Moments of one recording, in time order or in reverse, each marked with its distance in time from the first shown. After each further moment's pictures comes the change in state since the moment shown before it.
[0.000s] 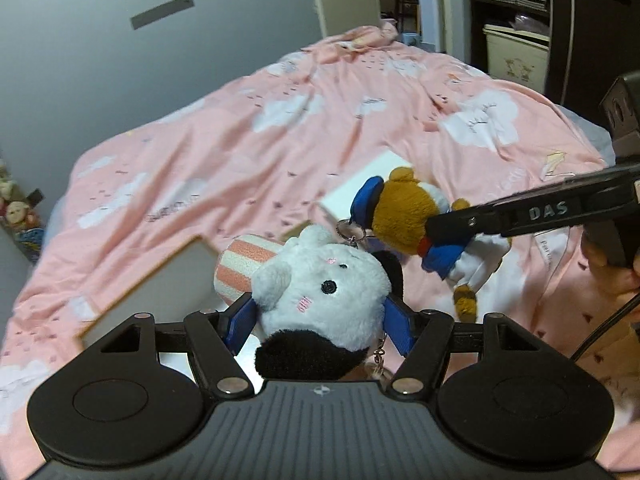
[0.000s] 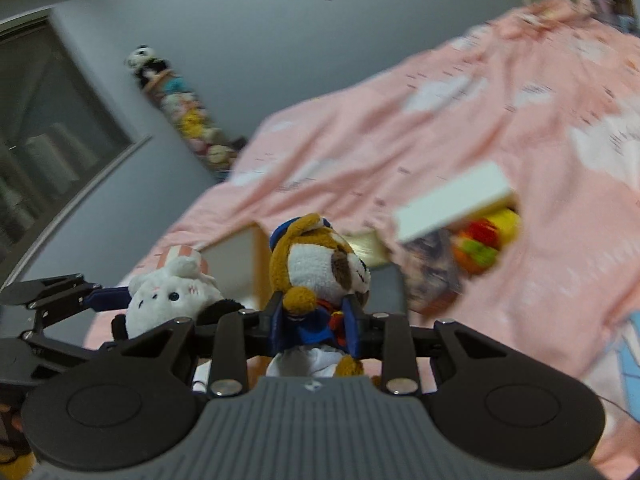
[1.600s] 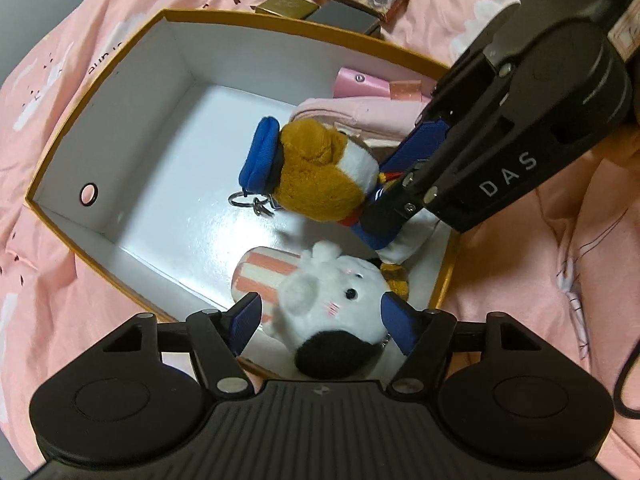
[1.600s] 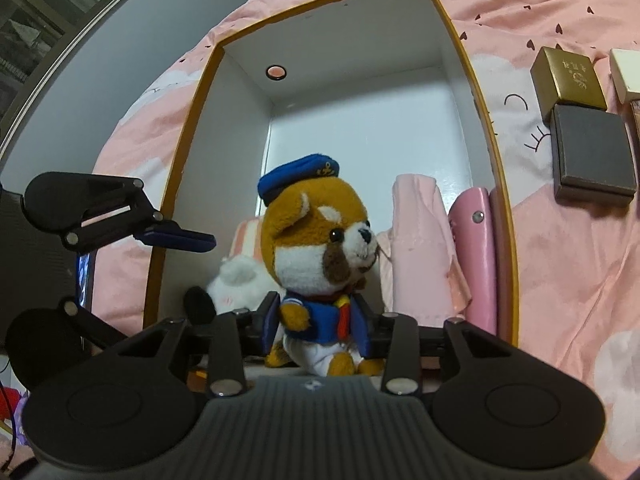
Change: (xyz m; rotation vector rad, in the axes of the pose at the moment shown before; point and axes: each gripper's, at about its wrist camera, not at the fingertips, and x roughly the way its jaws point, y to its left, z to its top) left arm 0.060 0.065 -0.115 0.229 0.457 -0.173; right arm 0.164 0.111 -0.080 -0.152 0.578 0.086
